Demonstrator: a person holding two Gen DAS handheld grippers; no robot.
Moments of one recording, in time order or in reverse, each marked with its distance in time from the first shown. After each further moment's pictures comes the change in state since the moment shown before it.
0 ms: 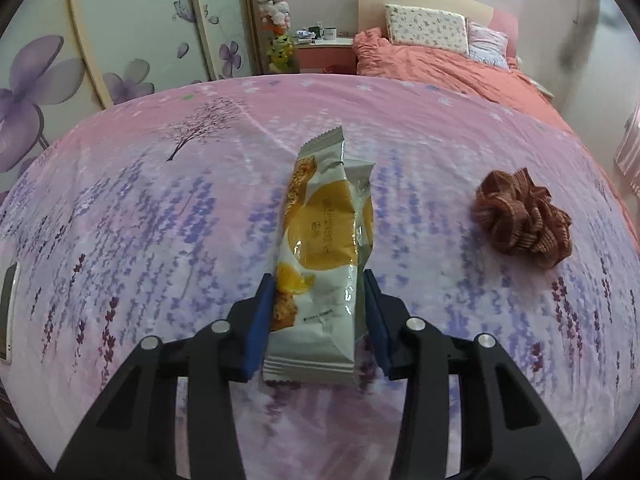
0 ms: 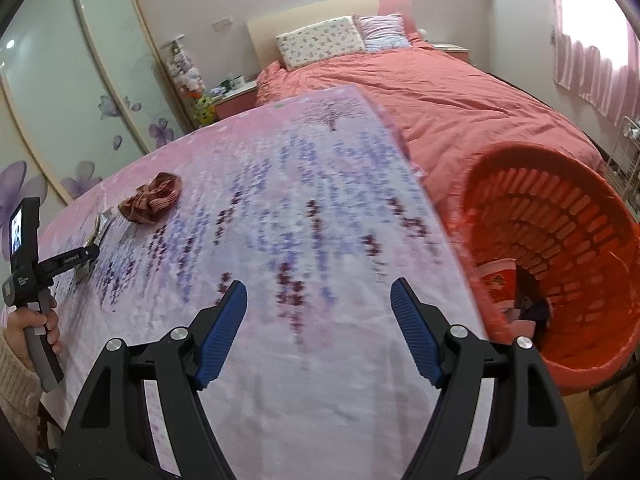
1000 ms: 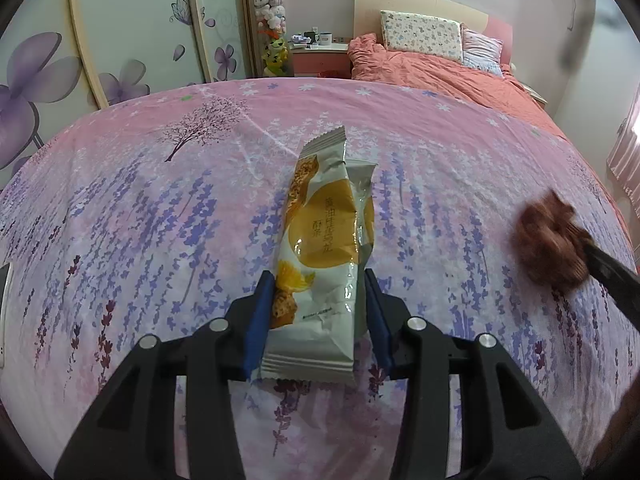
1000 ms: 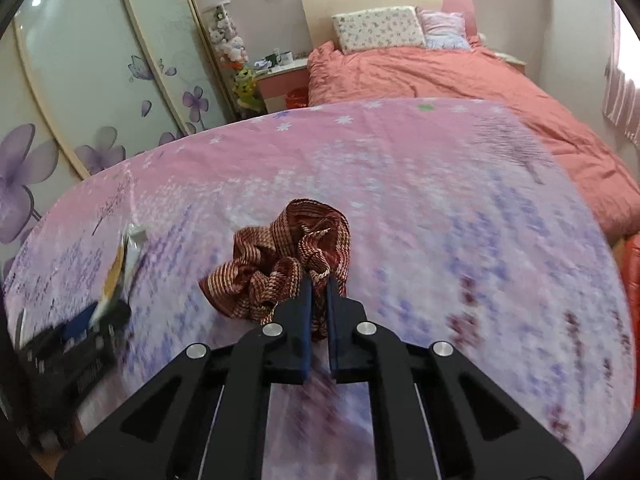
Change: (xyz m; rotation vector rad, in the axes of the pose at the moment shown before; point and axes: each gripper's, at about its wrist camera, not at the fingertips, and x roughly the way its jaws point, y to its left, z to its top) left arm 0.002 0.015 -0.003 -0.001 -0.018 -0.028; right arm 0.094 0.146 0.049 -0.117 0.044 0.045
